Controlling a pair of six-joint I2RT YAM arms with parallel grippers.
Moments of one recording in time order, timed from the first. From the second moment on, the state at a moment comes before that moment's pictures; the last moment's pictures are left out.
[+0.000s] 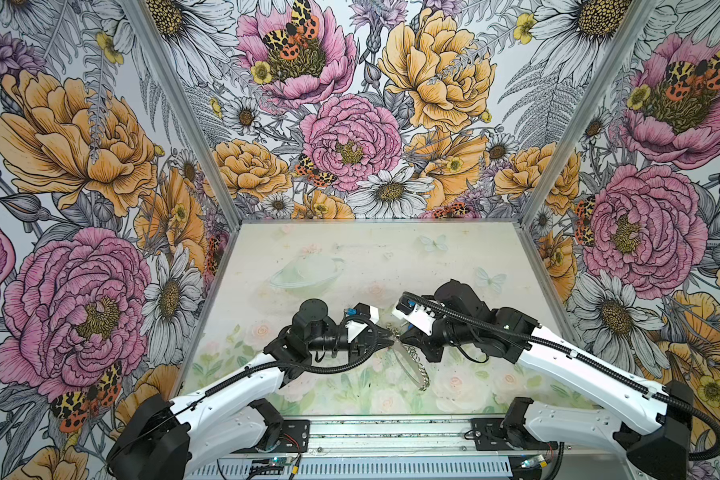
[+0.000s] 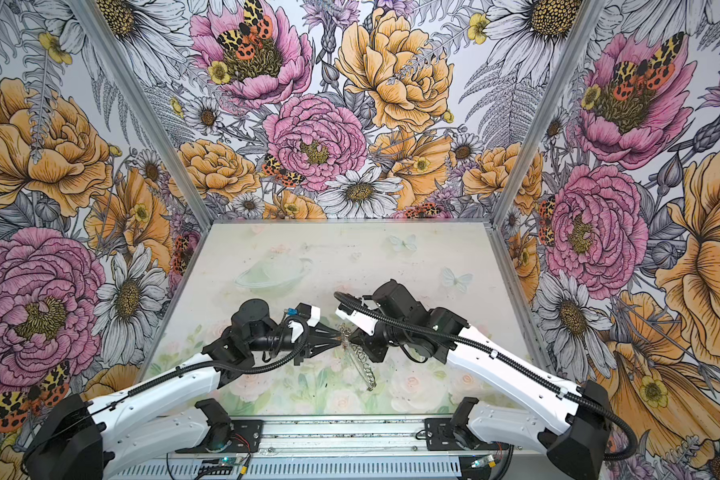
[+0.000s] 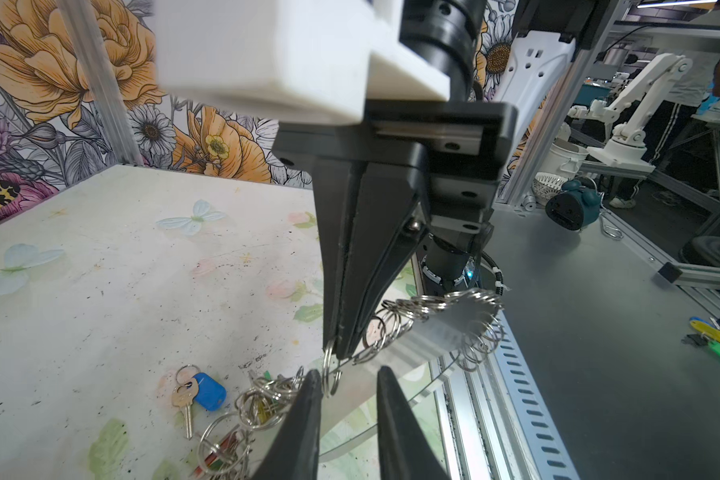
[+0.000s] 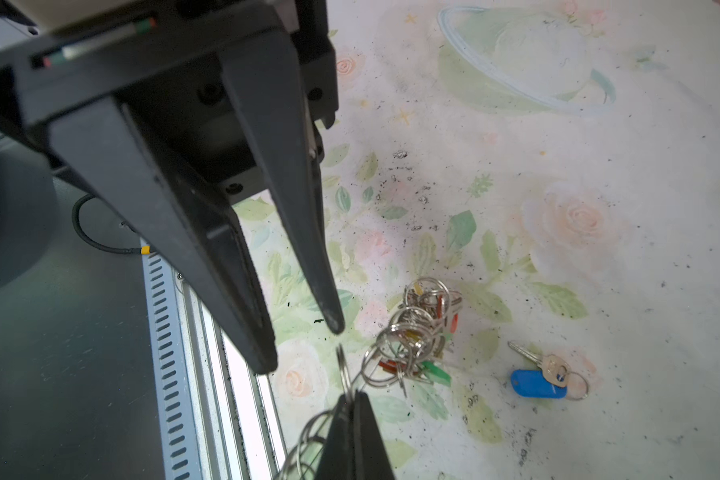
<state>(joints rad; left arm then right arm) -0.72 1.03 0.49 0.32 0.79 0.07 0.85 1.11 1.00 -0.70 -0.35 -0.13</state>
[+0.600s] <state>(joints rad) -0.72 1.04 0.51 0.29 0.76 0.07 0.85 1.09 0.99 -0.66 -0.37 -0.13</state>
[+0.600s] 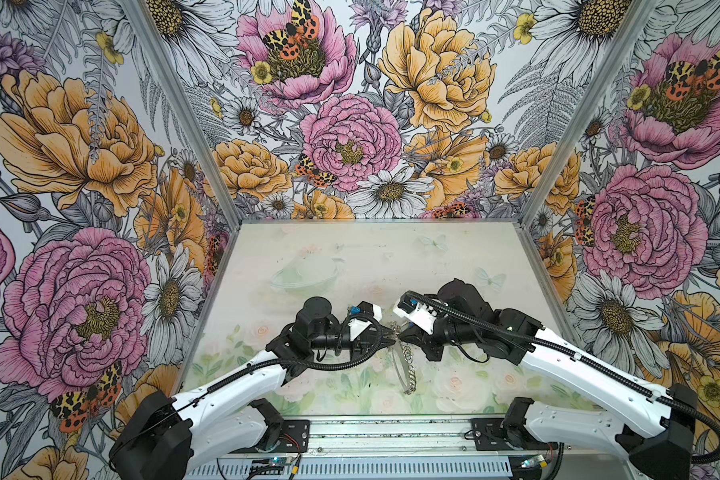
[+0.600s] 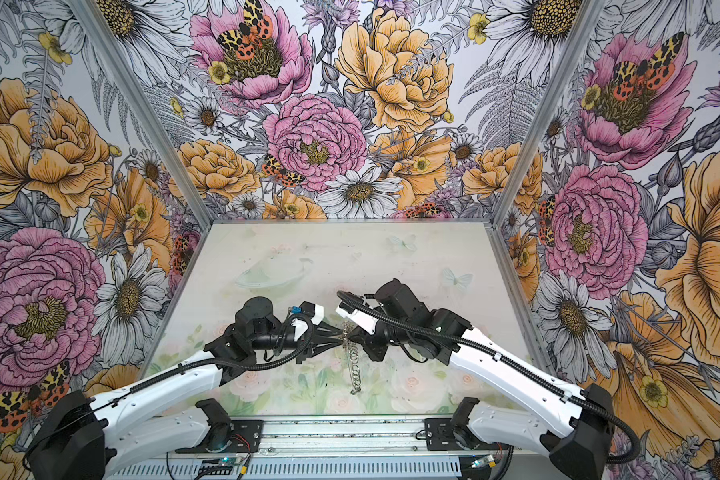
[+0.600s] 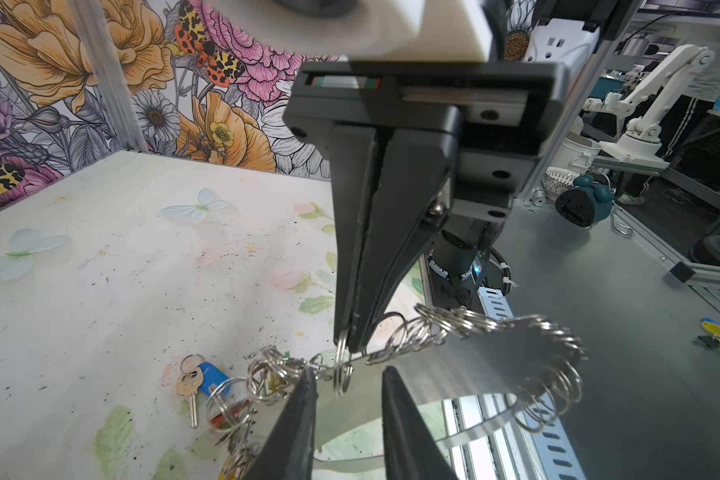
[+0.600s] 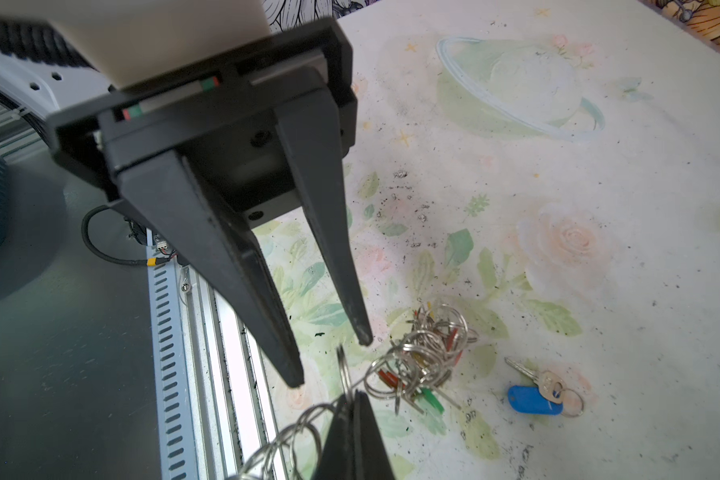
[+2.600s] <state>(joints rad) -0.73 1.08 0.38 0.82 0.76 -0.09 0.77 0.92 0.75 -0.27 -0.60 0.04</state>
